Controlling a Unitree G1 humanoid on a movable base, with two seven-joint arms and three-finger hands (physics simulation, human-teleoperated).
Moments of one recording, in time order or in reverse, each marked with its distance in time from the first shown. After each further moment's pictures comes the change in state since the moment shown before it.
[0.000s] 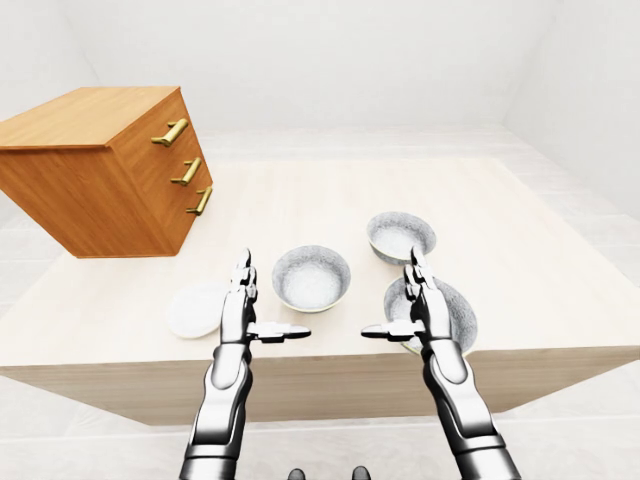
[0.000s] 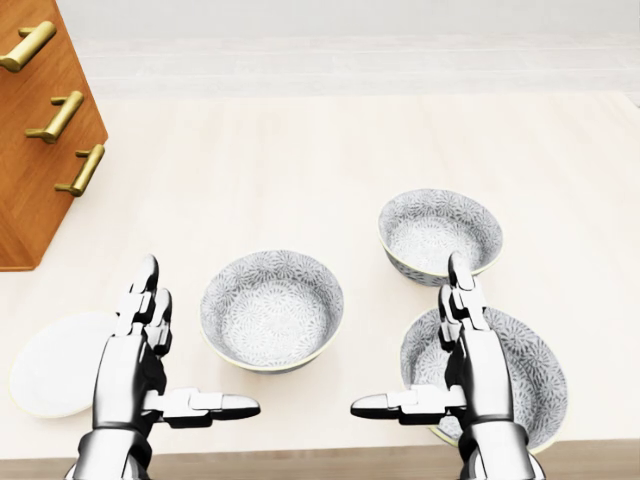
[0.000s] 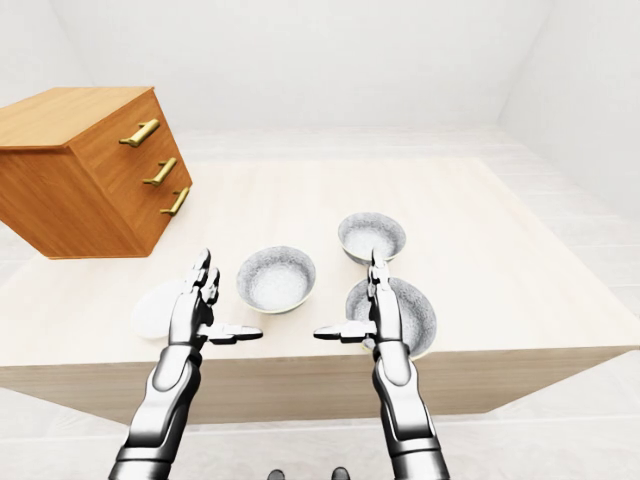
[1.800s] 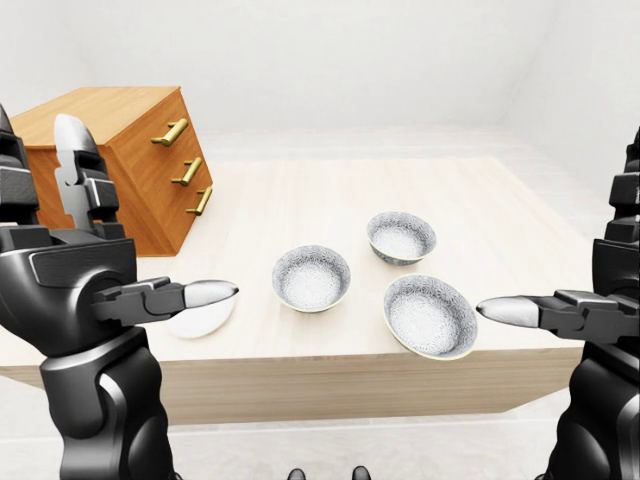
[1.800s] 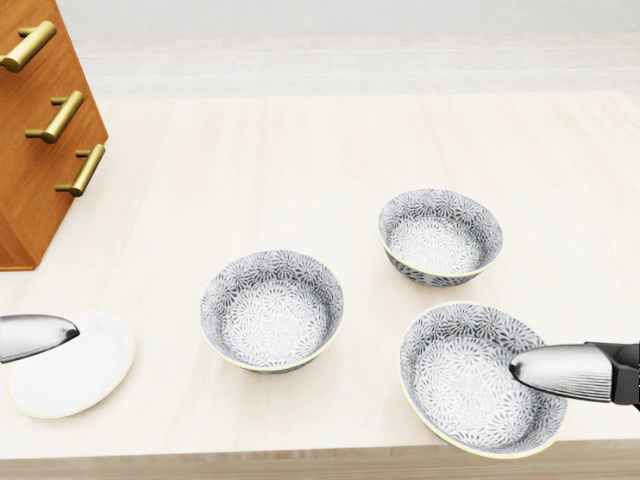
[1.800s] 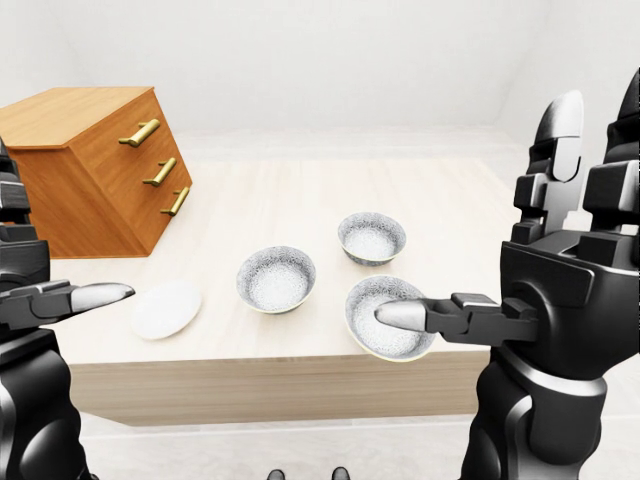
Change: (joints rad) left arm -0.084 0.089 0.276 -0.902 -0.284 0.147 0.061; right arm -0.043 -0.061 -0.394 -1.031 0.148 0.168 0.112
